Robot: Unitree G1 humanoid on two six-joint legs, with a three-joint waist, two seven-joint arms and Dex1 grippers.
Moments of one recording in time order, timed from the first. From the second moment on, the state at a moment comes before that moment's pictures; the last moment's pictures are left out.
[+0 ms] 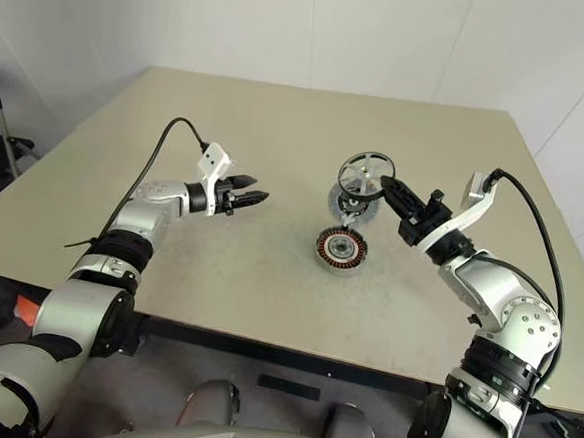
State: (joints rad) left arm -0.85 0.31 -0.01 0.89 -0.11 0.09 -0.92; right arm -0.33 -0.27 -0.60 -0.07 1.72 1.15 -0.18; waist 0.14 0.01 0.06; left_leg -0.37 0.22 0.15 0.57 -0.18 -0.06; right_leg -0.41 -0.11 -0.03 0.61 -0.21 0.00
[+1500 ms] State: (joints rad) left arm -0.85 0.32 -0.02 0.90 -0.11 0.08 -0.93; right arm -0.11 -0.34 -0.33 -0.03 1.66 0.96 -0.13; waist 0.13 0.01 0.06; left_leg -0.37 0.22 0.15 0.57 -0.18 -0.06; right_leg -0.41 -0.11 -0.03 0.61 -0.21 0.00
